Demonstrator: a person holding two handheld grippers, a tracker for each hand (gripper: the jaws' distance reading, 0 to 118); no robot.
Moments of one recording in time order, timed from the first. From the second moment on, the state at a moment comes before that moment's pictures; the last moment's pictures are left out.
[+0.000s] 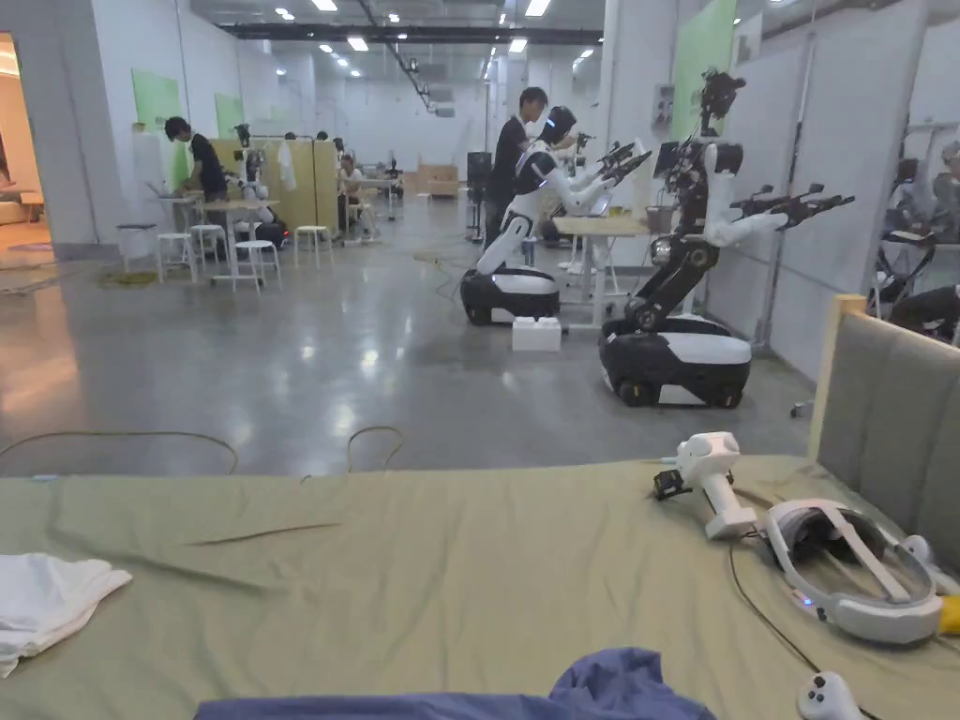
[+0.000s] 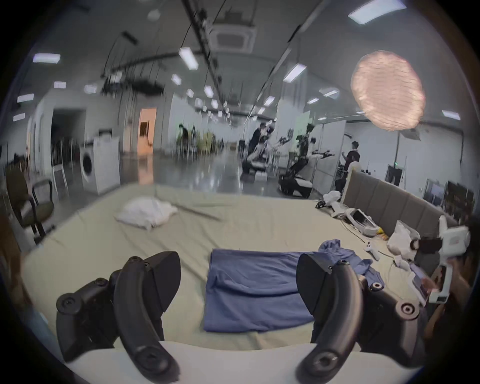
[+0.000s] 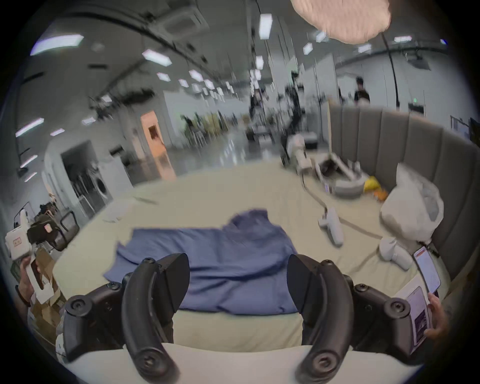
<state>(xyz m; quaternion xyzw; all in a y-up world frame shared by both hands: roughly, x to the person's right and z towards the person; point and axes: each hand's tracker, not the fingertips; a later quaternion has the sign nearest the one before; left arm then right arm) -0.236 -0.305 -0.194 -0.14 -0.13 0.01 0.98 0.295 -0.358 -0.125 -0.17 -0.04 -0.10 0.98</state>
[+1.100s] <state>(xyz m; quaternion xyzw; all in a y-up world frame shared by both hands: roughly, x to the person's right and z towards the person) -0.201 -0.283 -0.084 -0.11 -0.10 0.02 0.99 0.195 -0.312 -0.011 -0.07 -0.05 -0.04 1.00</state>
